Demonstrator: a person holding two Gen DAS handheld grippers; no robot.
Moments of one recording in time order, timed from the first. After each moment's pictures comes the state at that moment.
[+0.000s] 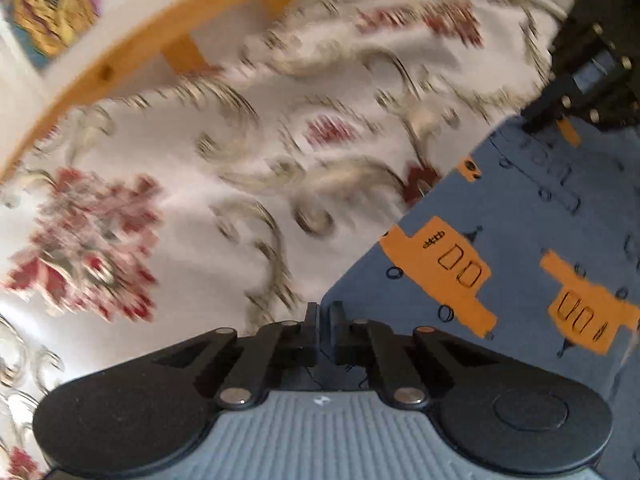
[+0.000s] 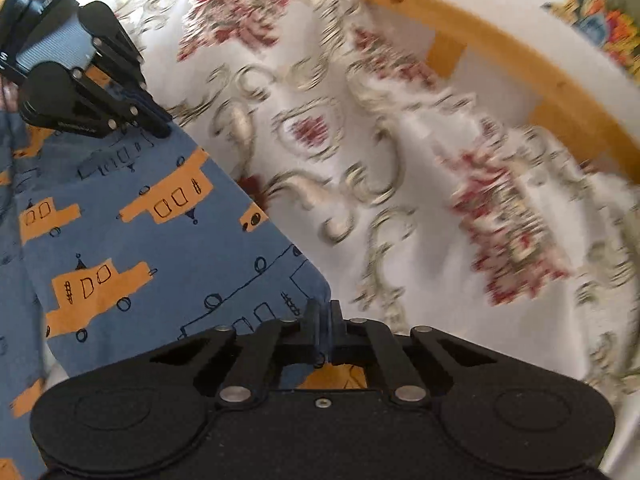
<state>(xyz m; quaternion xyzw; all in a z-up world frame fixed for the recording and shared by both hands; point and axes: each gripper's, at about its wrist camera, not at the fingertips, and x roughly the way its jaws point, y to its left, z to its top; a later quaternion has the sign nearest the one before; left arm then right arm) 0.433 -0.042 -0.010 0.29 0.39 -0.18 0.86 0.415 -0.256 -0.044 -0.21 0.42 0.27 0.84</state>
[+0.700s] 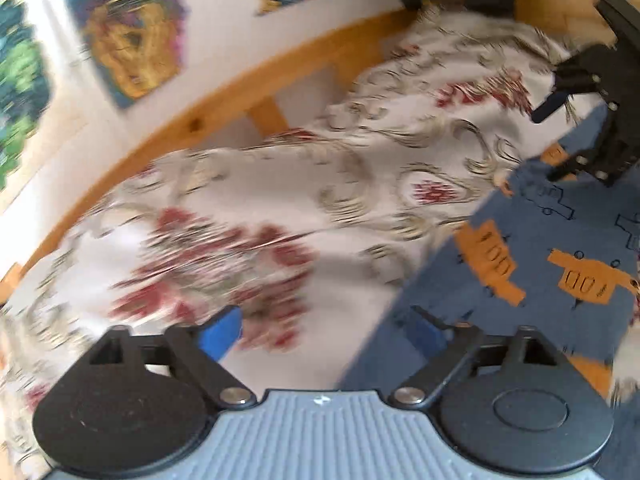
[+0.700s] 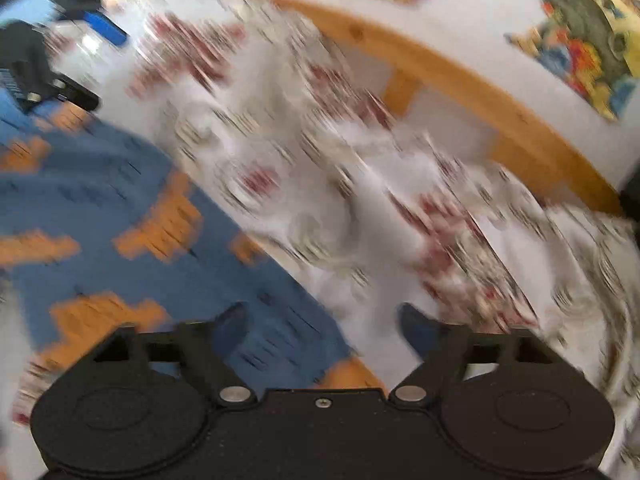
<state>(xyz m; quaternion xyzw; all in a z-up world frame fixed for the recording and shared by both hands) 0.428 0.046 0.033 0.28 0.30 -0.16 0.90 0.438 -0.239 -0.040 -0.19 0.36 0.25 0.88</state>
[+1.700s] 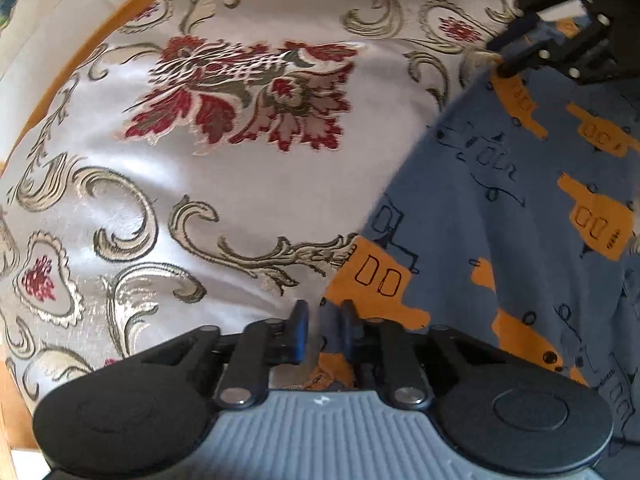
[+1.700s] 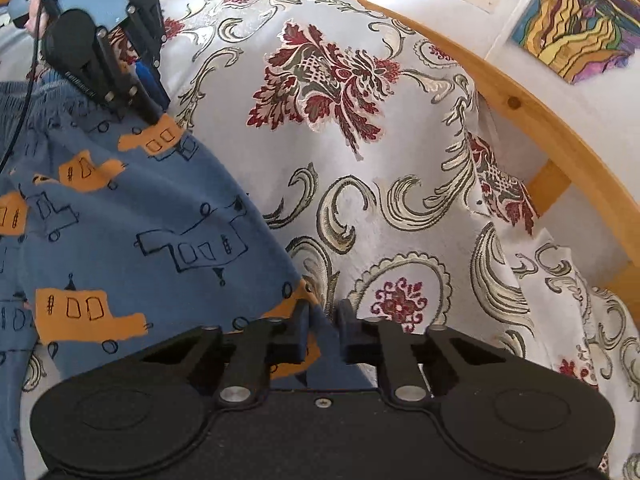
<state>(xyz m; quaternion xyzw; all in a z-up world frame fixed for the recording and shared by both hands) 0.435 0.087 0.009 0.31 0.49 -0.13 0.80 0.478 -0.140 -0.049 -0.26 0.34 0.37 0.82</state>
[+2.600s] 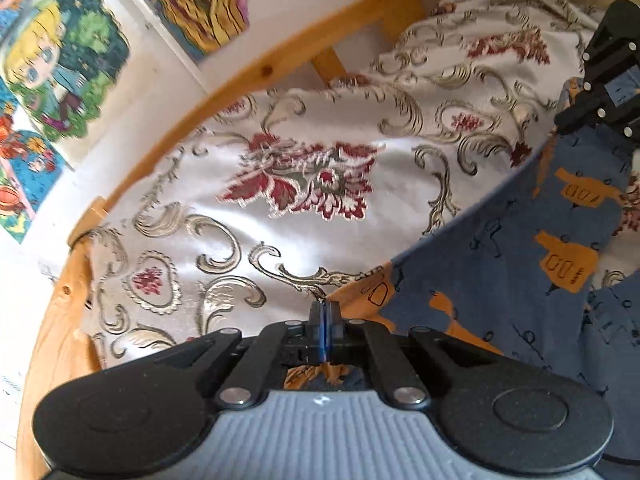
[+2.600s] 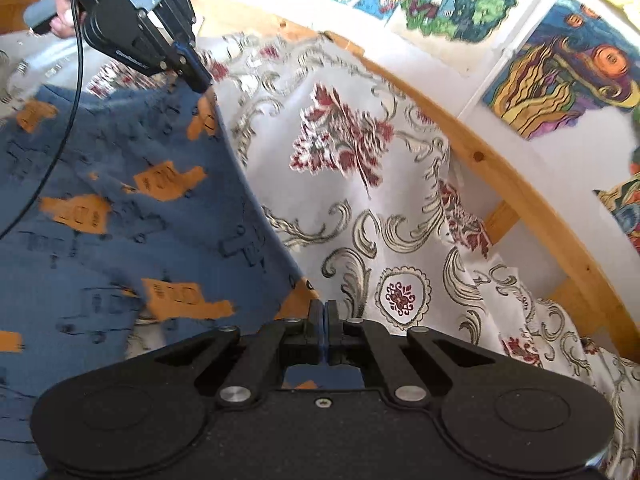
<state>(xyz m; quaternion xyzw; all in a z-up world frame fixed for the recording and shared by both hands) 0.344 0.078 0.066 0.32 0.34 -0.07 0.88 0.366 -0.155 0.007 -0.27 0.28 0.33 0.86</state>
